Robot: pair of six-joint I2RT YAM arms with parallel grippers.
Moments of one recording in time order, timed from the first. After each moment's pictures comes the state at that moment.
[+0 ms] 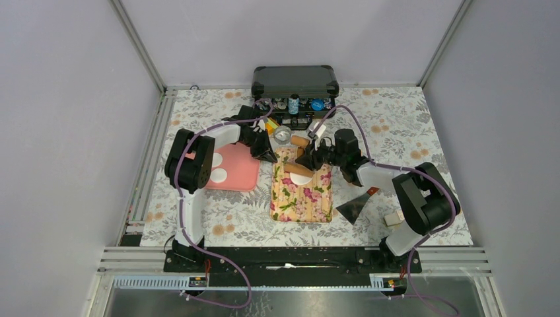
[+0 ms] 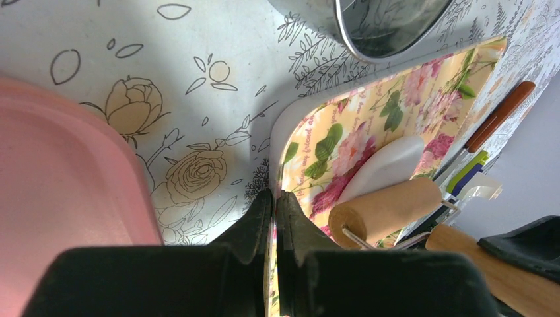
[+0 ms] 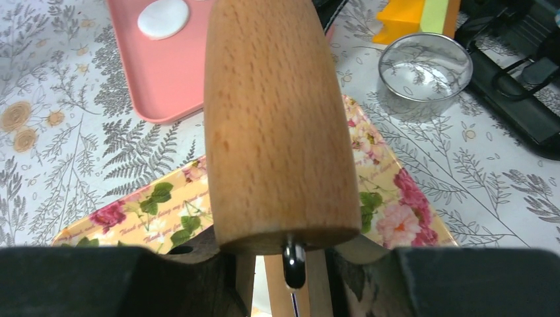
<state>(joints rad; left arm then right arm) -0.34 2.11 1.42 -0.48 0.56 -0.53 0.47 1.63 0.73 0.49 -0.61 -0.10</state>
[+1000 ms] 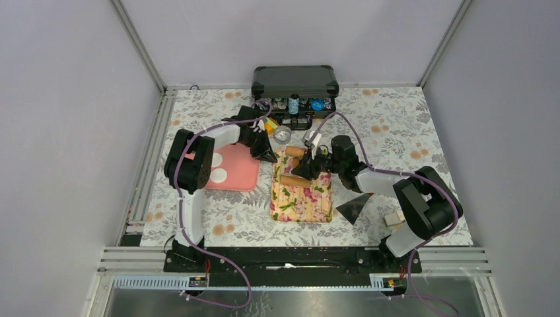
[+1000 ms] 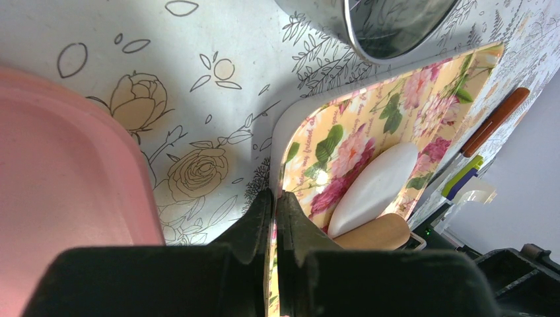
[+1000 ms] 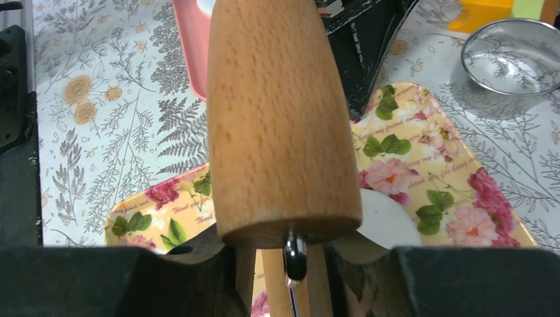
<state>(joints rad) -0.34 2.10 1.41 -0.47 0.55 -0.55 0.53 1.59 0.67 0.48 -0.67 -0.08</state>
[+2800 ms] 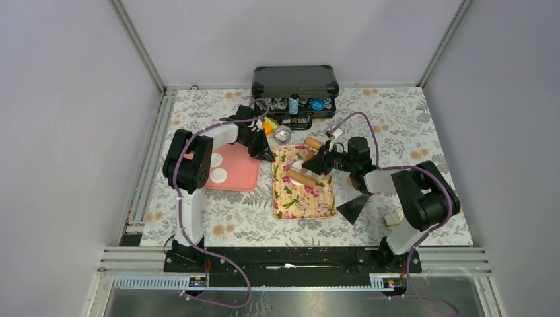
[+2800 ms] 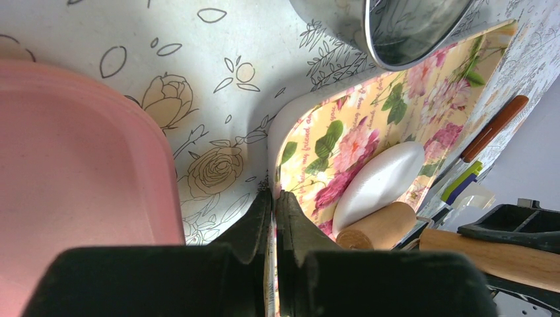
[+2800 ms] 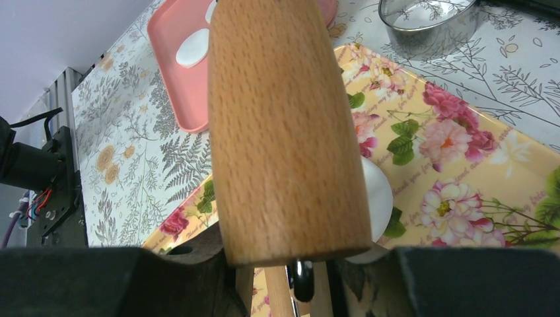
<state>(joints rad) -0.32 2.10 1.41 -0.47 0.55 -0.55 0.37 1.66 0.57 0.73 -0.73 0.26</state>
